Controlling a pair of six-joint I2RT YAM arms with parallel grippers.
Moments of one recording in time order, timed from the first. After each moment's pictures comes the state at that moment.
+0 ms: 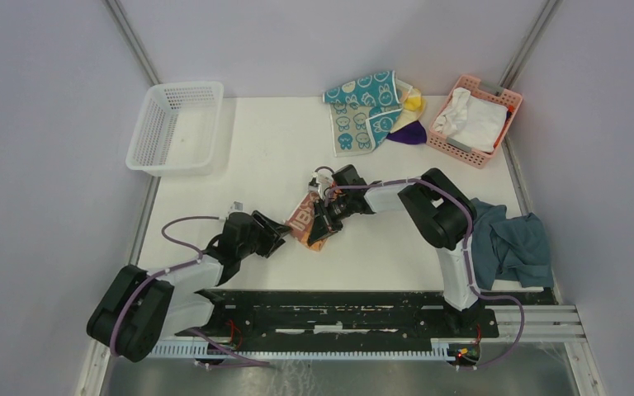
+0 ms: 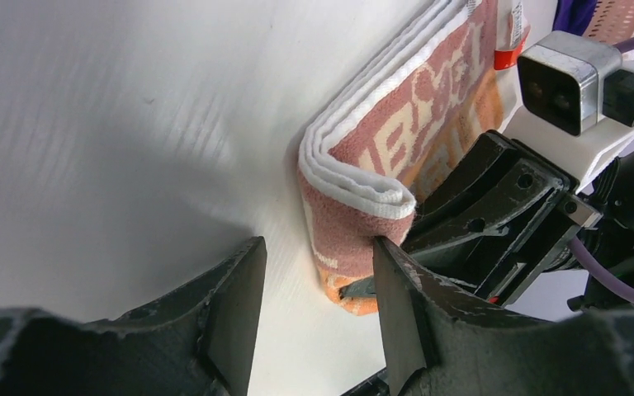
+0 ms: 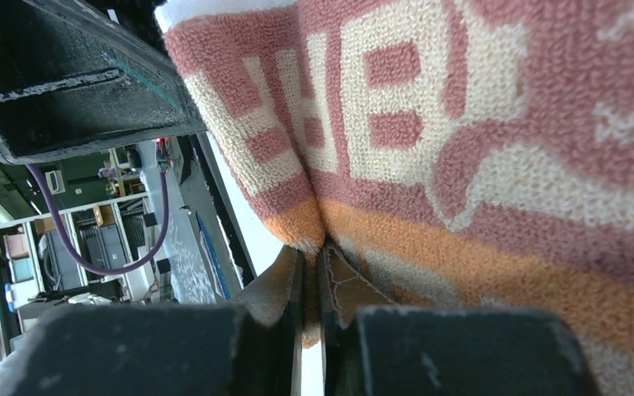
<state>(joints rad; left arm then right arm) -0.44 1.14 0.18 0.31 0.08 -1.25 0.66 2.11 1.15 -0.02 -0.93 0.39</state>
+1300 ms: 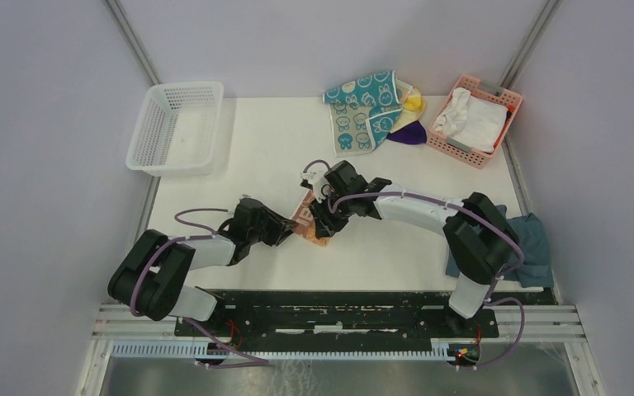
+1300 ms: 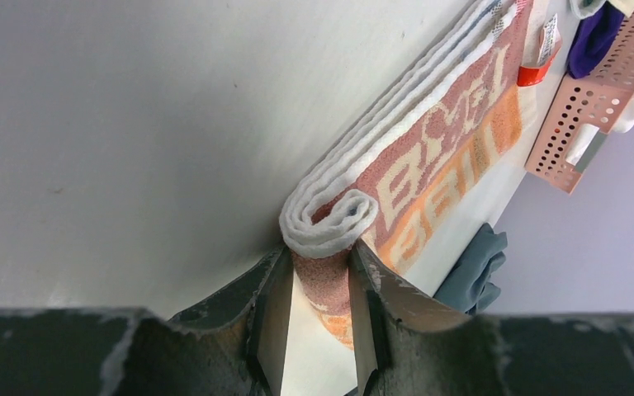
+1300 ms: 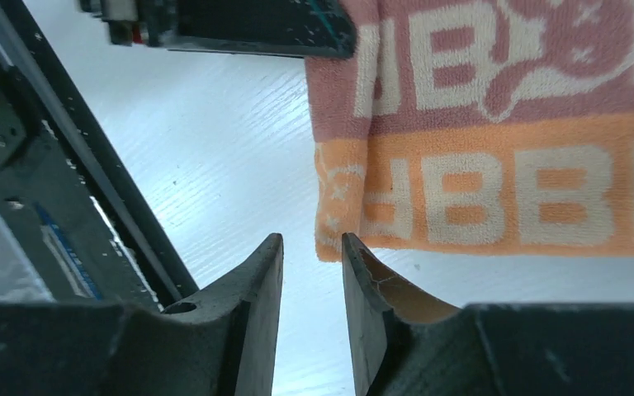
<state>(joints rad) -0.44 1.41 0.34 0.35 0.11 -1.32 0.77 1.79 1.15 -0.34 -0.45 0.09</state>
